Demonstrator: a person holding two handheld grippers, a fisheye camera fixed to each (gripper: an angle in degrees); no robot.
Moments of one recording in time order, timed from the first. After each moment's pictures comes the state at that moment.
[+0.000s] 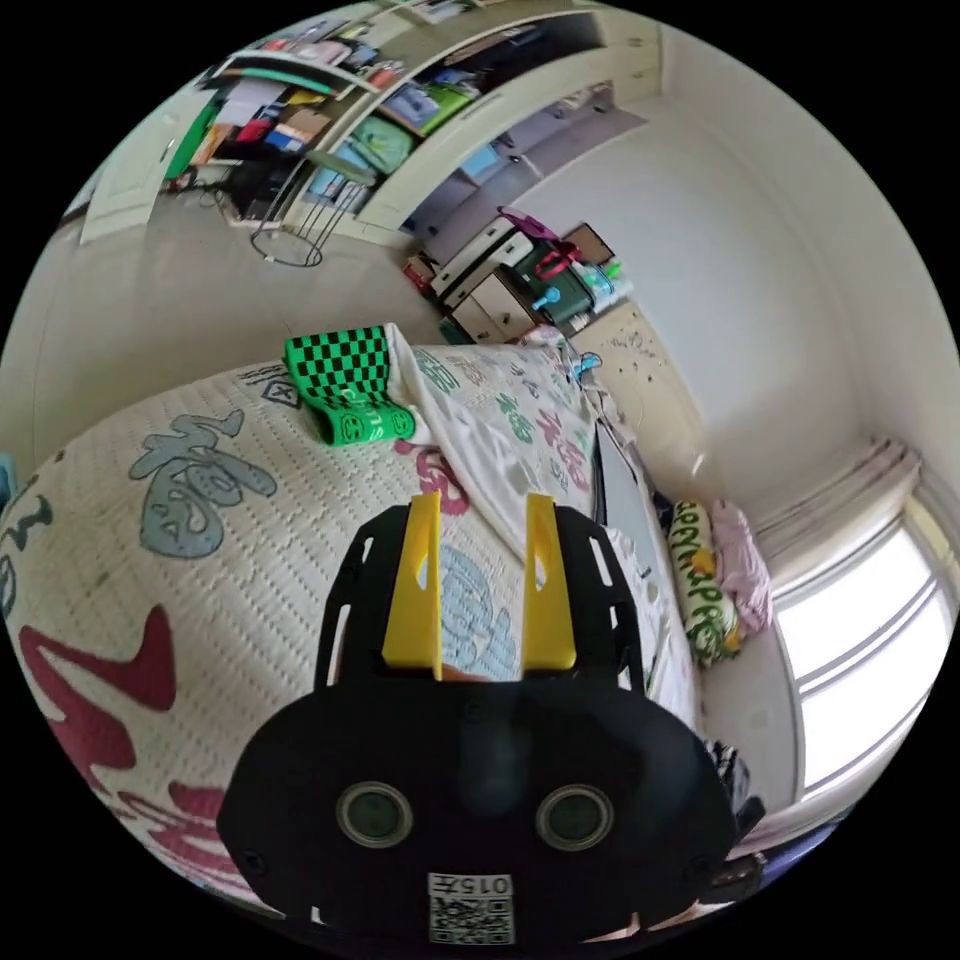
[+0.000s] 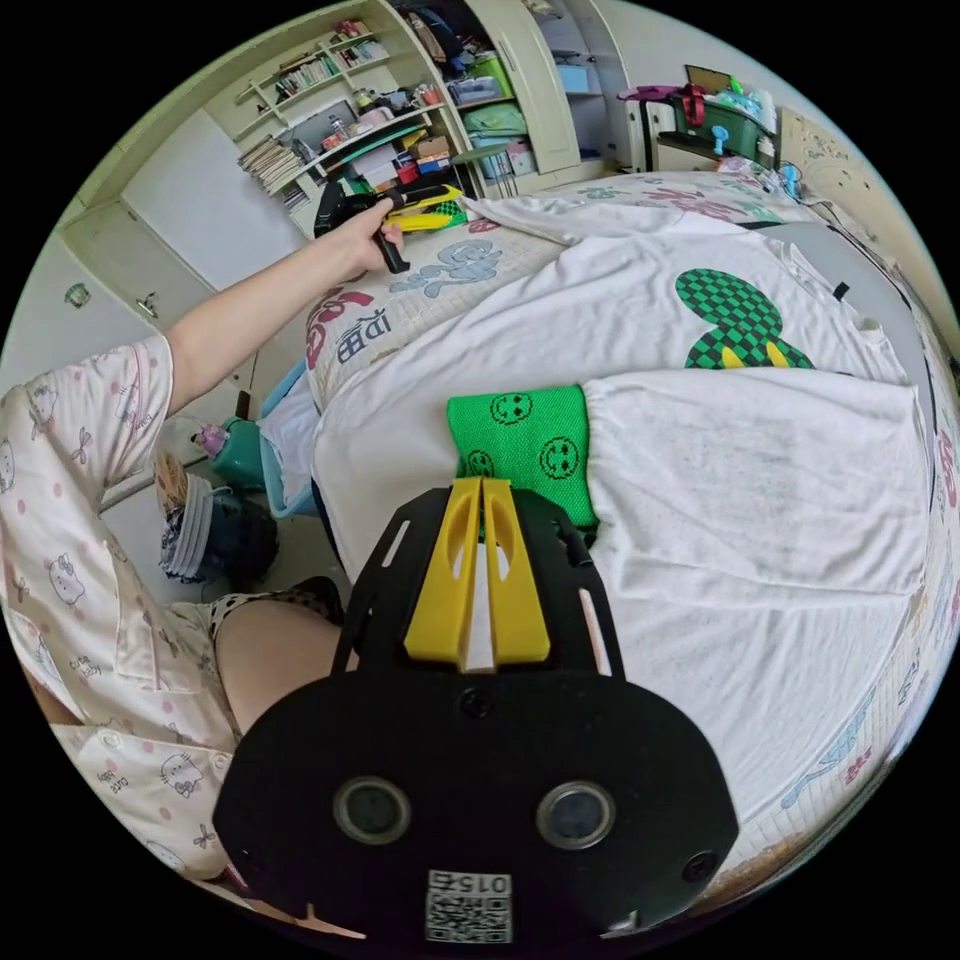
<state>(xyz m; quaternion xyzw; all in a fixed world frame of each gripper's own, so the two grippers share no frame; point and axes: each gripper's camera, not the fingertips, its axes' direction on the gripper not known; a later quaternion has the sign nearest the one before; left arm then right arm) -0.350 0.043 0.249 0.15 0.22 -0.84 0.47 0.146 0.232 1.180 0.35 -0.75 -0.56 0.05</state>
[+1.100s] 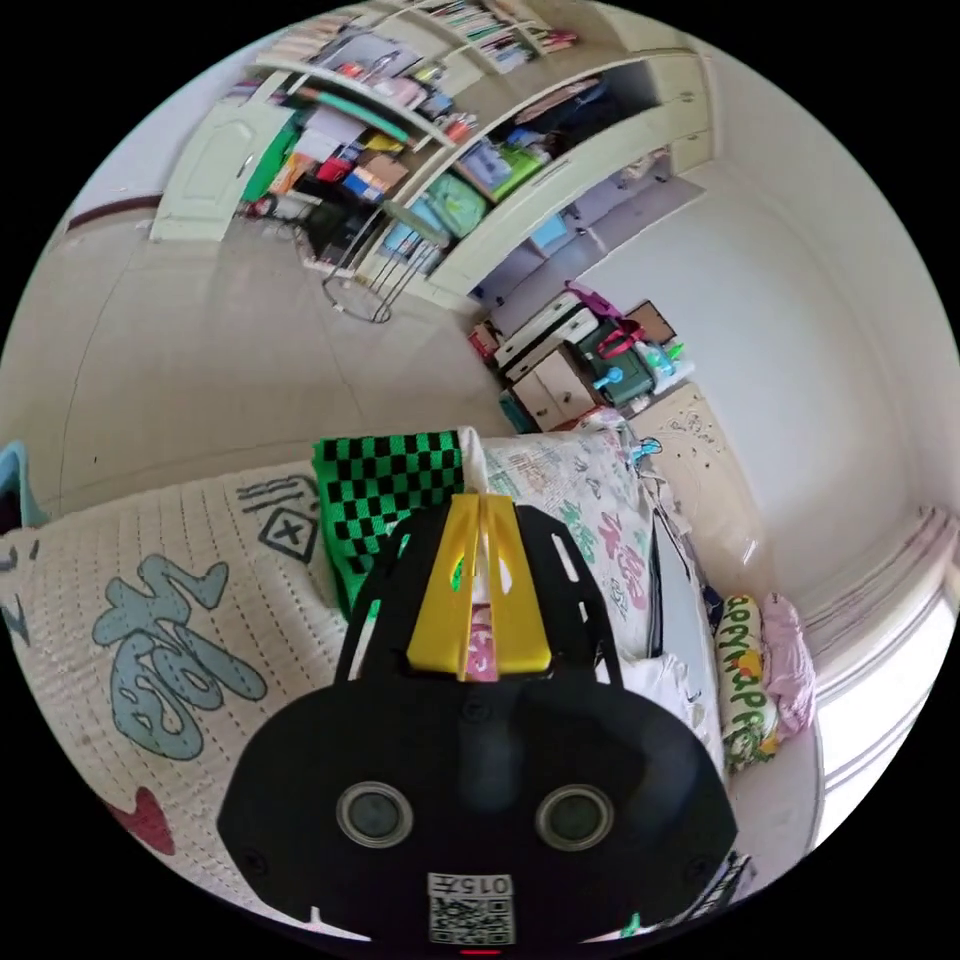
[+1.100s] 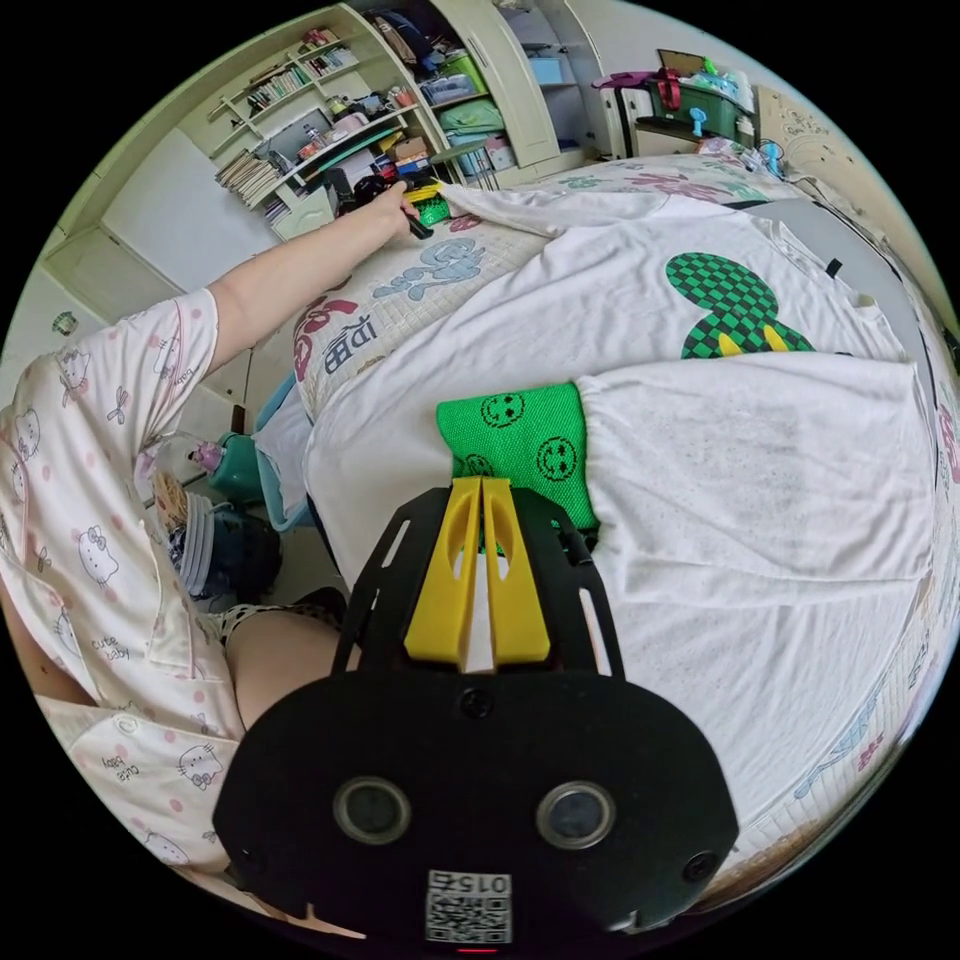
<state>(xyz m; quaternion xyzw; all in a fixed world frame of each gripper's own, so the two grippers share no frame) -0.560 -0.001 0.255 0.13 0.09 -0.89 0.43 0.256 0.248 1.080 0.32 -0.76 -0.57 0.06</state>
